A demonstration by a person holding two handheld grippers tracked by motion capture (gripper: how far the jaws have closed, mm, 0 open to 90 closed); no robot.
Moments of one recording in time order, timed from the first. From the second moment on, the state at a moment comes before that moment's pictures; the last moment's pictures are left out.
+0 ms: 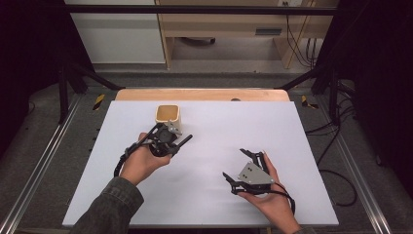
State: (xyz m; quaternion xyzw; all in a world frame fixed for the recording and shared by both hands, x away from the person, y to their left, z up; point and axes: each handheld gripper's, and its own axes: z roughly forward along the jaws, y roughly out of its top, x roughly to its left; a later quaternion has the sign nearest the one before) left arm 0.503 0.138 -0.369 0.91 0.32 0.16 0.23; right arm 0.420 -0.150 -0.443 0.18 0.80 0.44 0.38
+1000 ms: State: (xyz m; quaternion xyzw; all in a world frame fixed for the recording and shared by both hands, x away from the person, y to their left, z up) left arm 0.501 0.115 -0.364 0.92 0.28 0.15 0.22; right arm 0.430 -0.110 -0.448 0.13 0.80 0.38 0.45
